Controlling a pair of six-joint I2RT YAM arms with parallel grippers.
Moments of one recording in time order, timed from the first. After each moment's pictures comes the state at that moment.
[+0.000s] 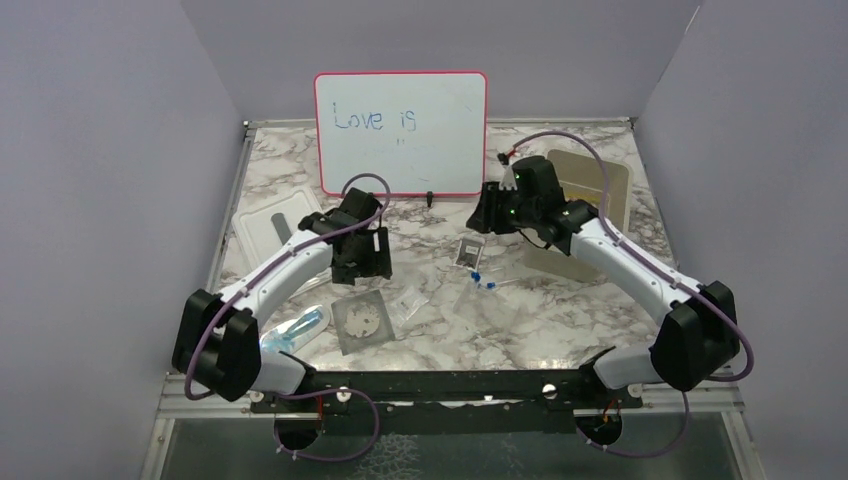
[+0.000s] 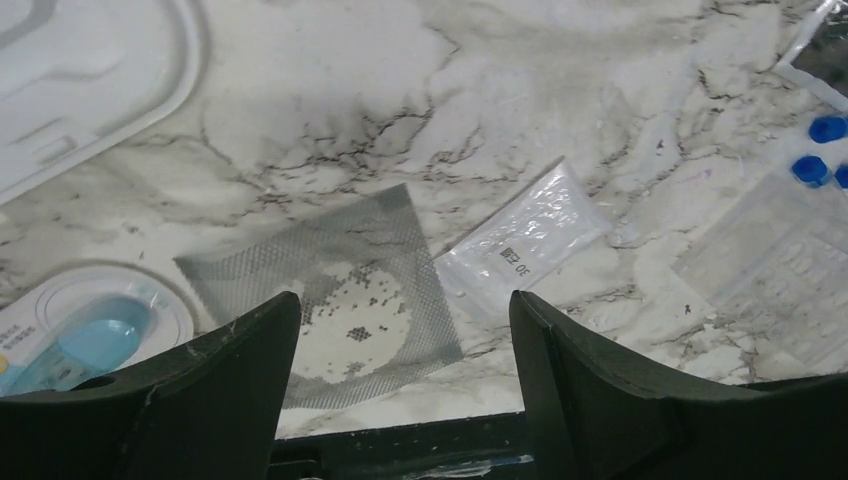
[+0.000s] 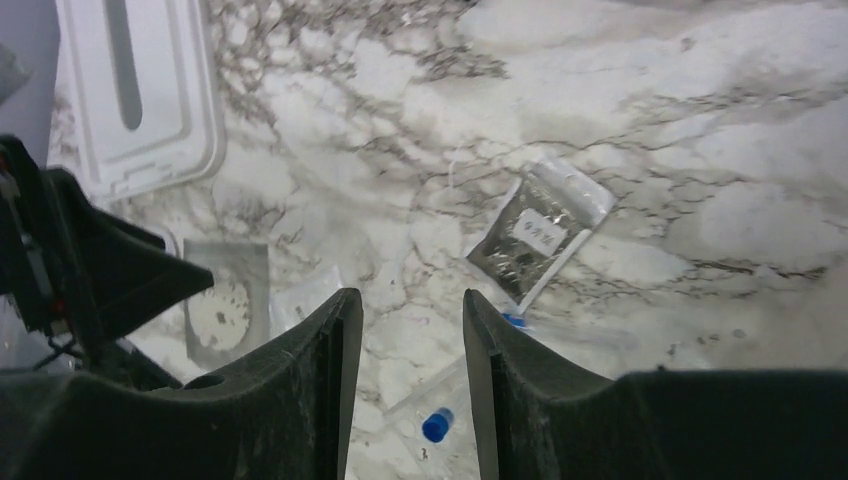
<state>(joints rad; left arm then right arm) -0.49 1.40 1.00 -0.80 0.03 -0.56 0.49 1.40 1.11 -0.38 -0.17 0.44</state>
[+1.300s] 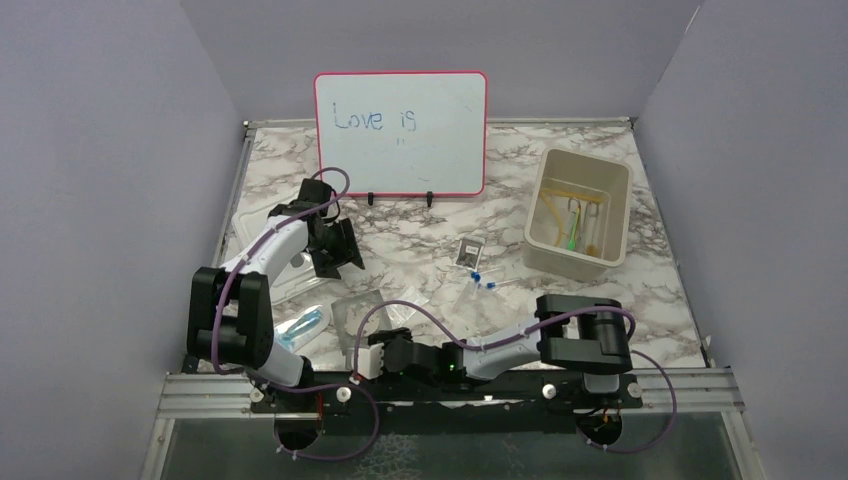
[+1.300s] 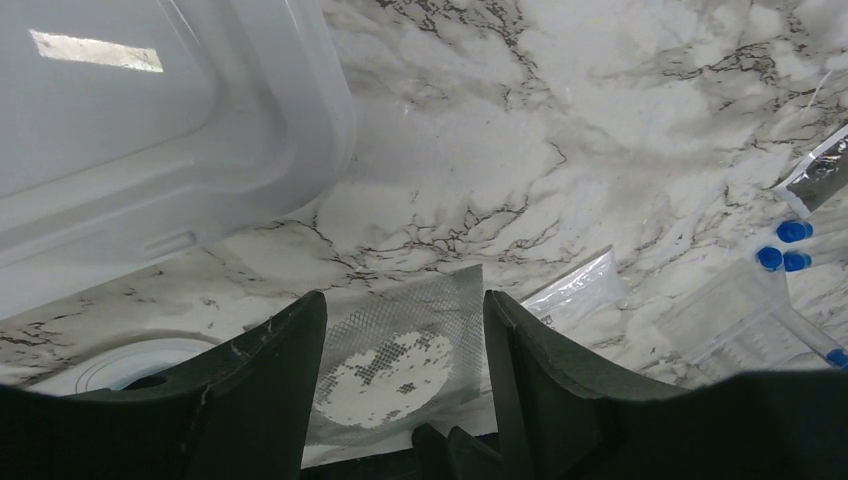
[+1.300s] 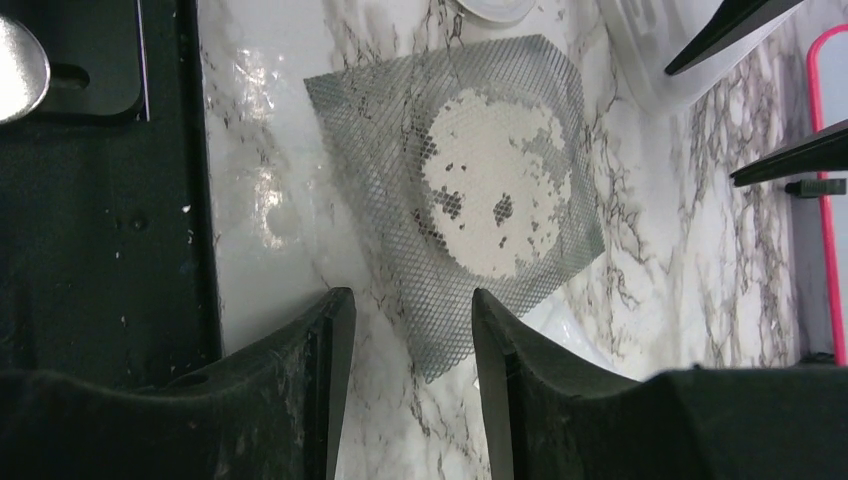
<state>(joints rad) -0.14 1.48 0.97 -0.73 0.24 -0.47 1.52 1.87 0.86 0.44 0.37 -0.47</state>
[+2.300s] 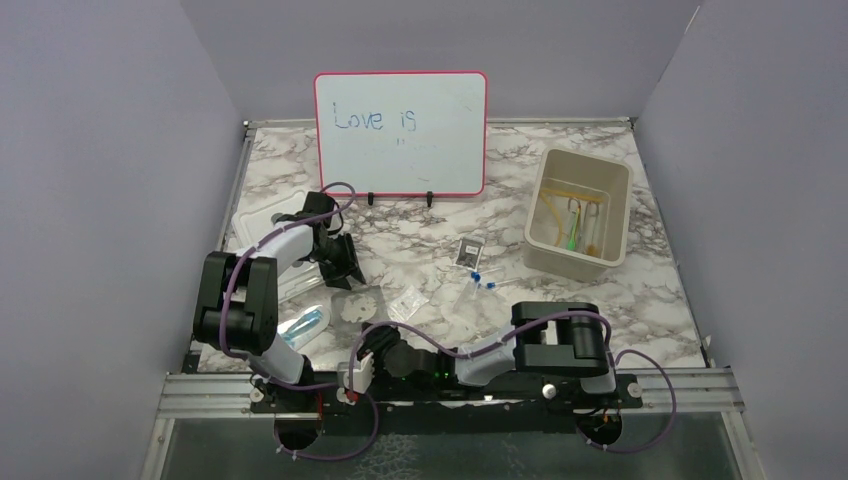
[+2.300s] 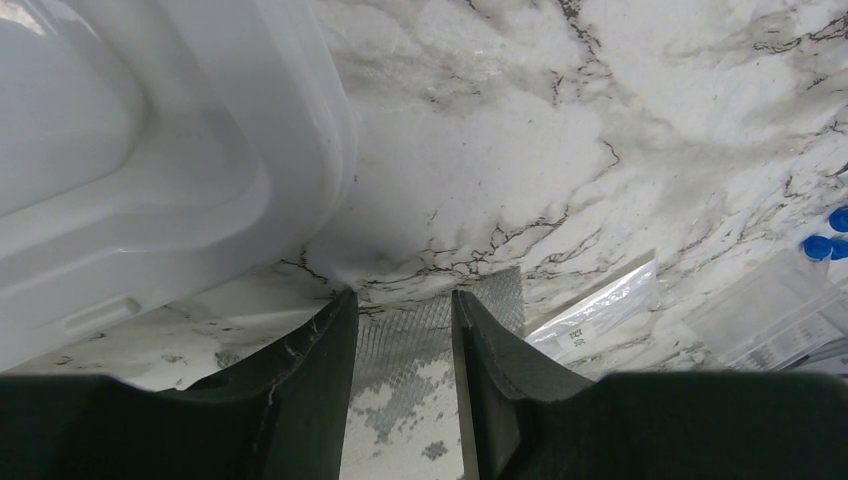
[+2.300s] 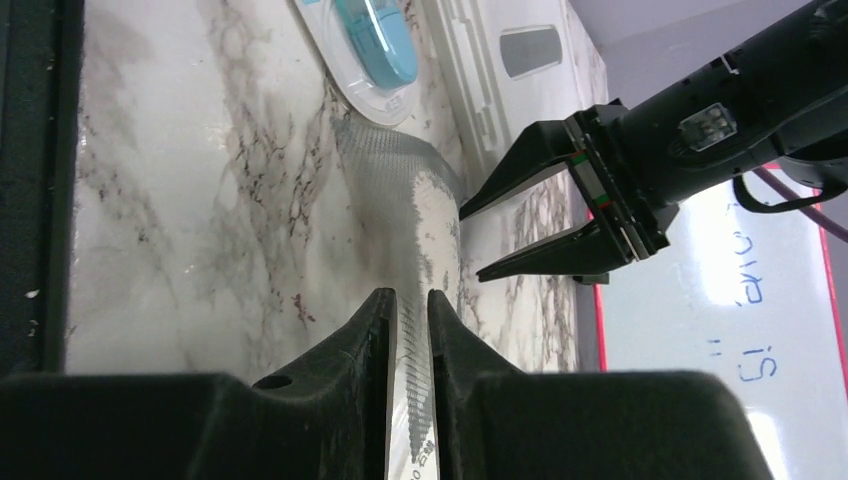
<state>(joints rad) -0.14 1.58 0.87 -0.63 0.31 -0.46 1.53 1.99 0.86 0.81 0.47 -0.90</state>
